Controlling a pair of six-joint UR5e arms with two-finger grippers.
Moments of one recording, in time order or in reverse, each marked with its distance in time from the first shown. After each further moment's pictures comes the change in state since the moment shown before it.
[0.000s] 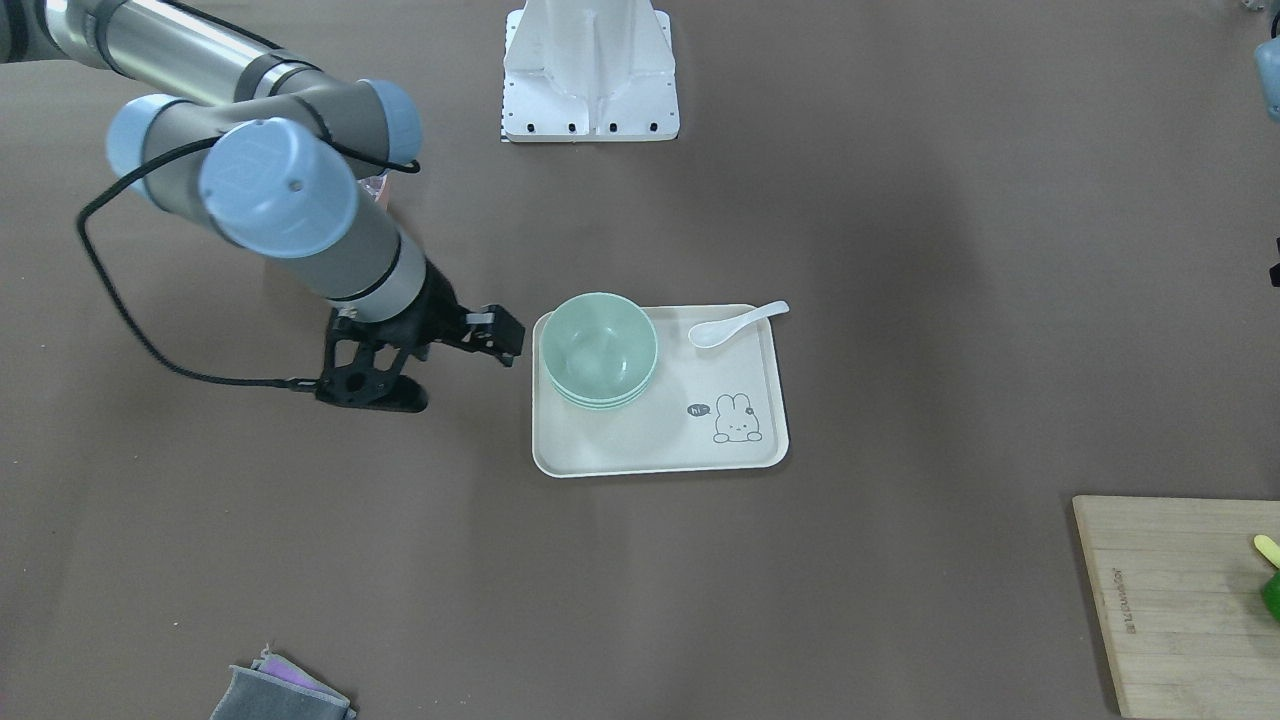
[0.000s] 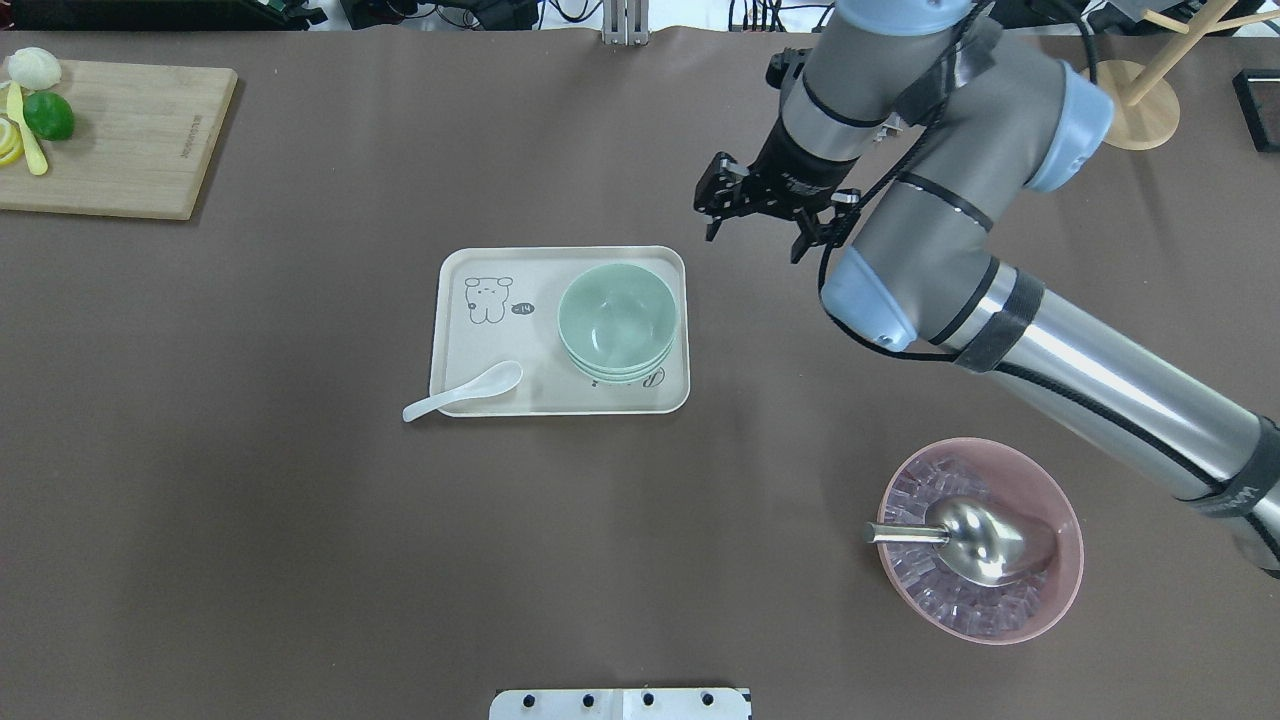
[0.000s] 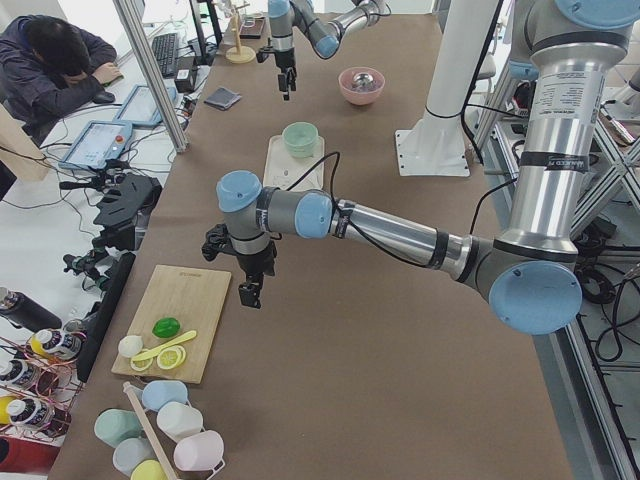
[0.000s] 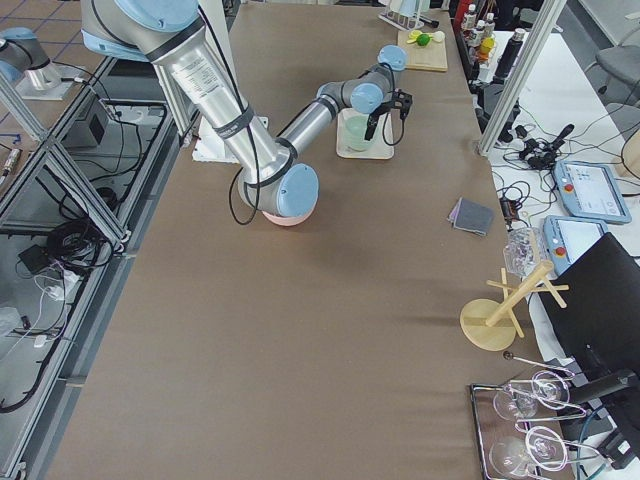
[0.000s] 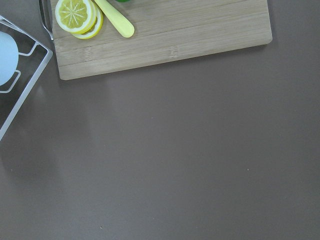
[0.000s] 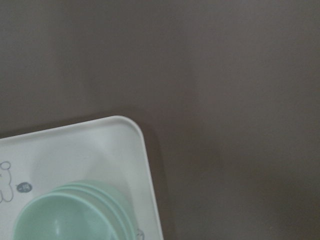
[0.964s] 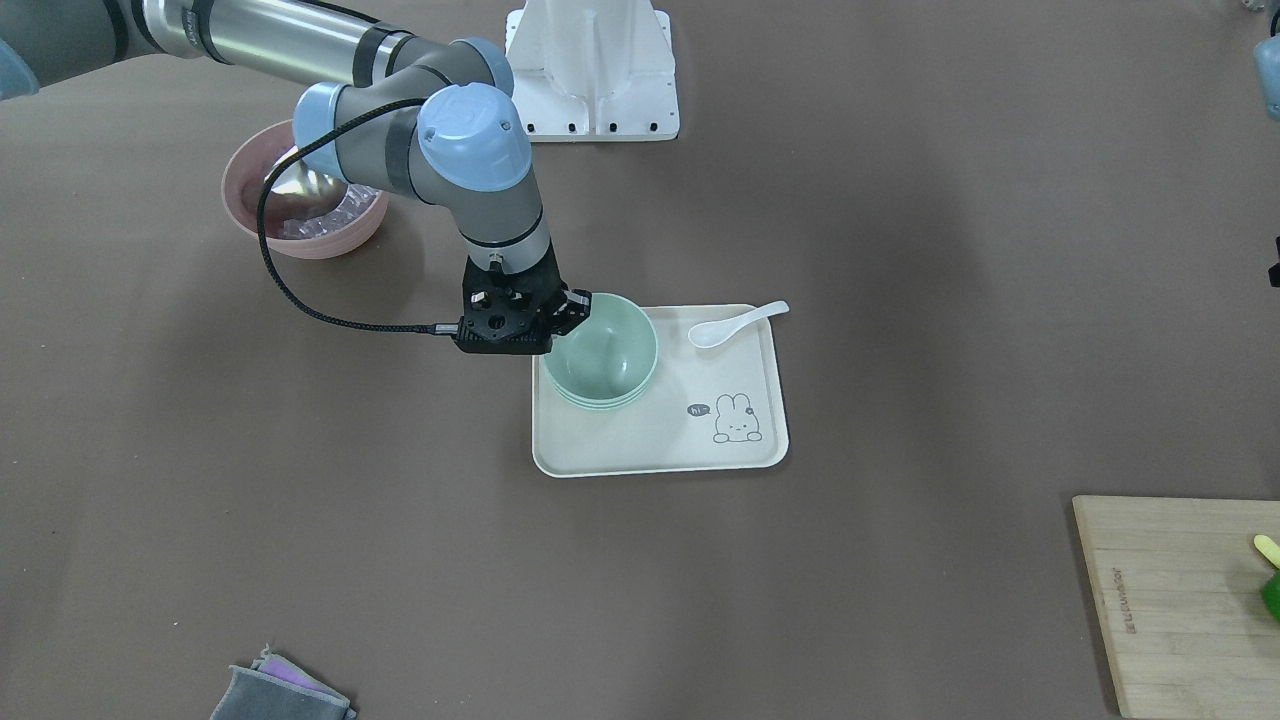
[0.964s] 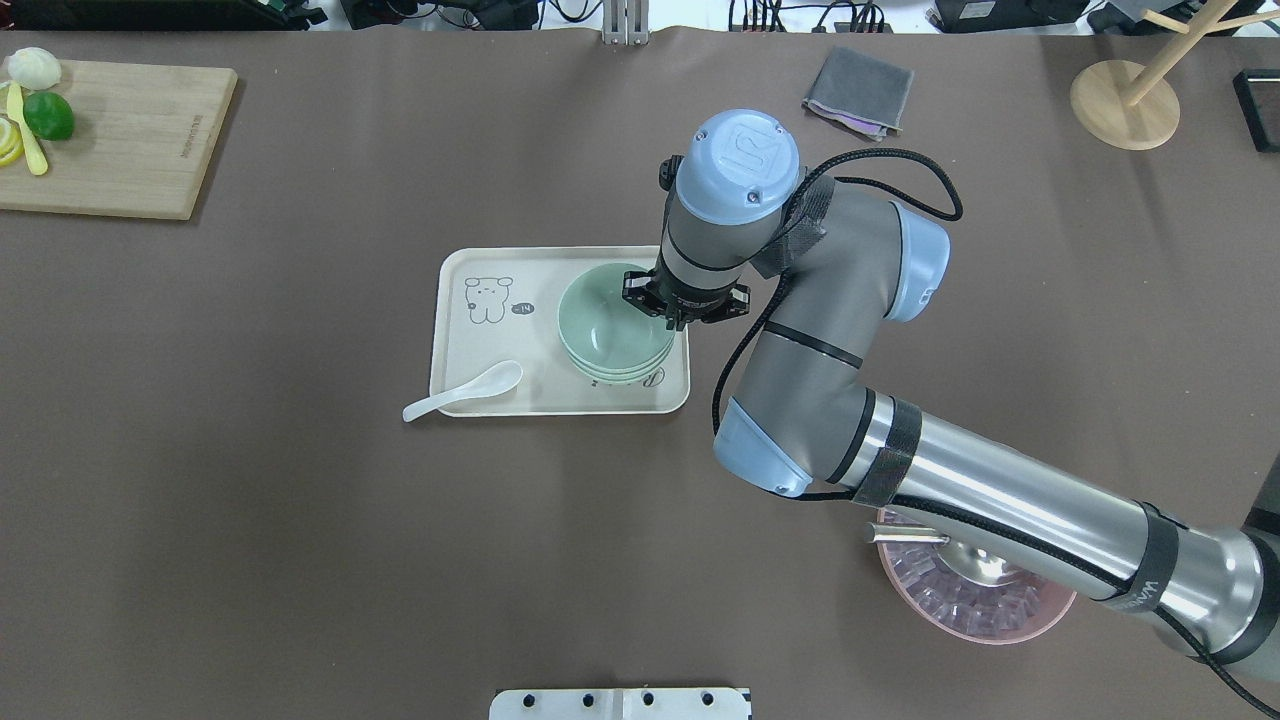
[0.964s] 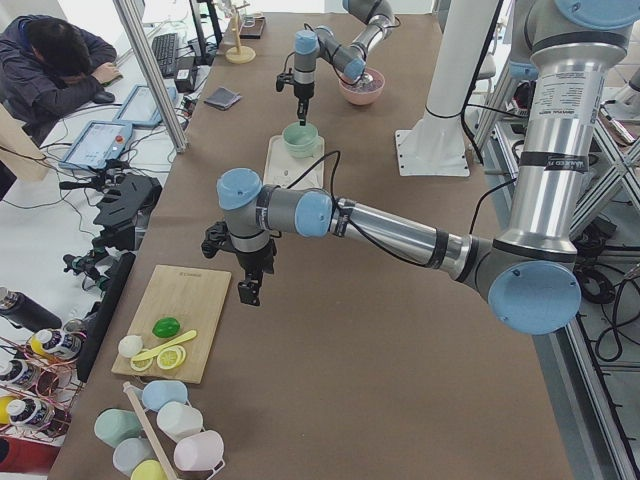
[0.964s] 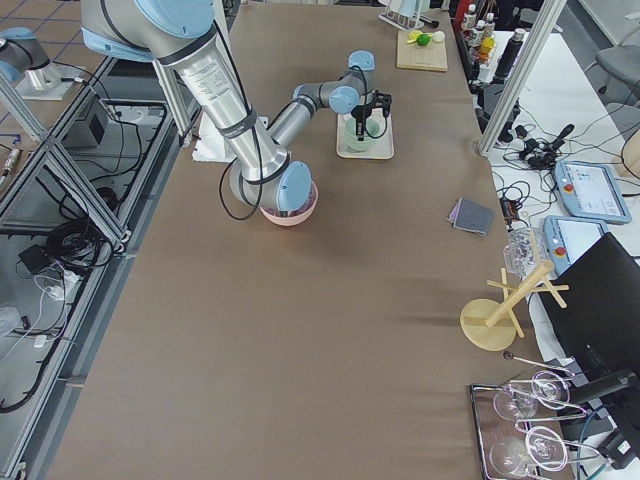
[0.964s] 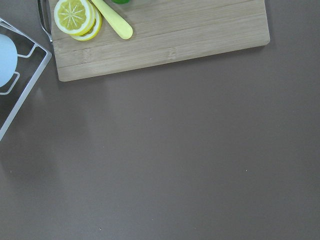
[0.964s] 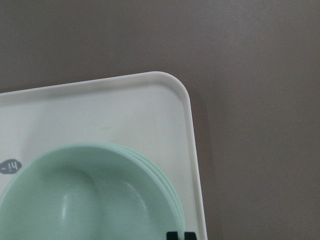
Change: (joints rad) left arm 0.002 -0.003 -0.007 -0.004 -0.002 0.000; right arm -0.257 0.082 -0.009 0.011 -0.328 0.137
